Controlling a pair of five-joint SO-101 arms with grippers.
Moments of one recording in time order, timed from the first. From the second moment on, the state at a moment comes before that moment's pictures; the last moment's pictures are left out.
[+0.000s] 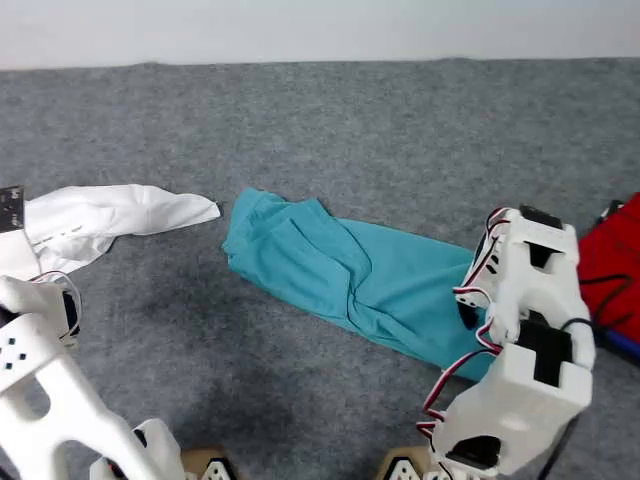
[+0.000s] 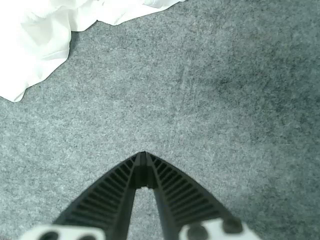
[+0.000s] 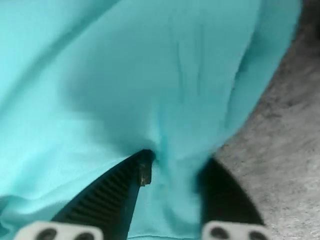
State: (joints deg) left arm -41.9 -36.8 27.8 95.7 -14.2; right arm 15.6 15.4 20.6 74.2 -10.9
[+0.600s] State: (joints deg) left arm -41.9 -36.8 31.2 95.7 -14.2; right arm 2.2 15.8 -3.0 96.2 -10.9
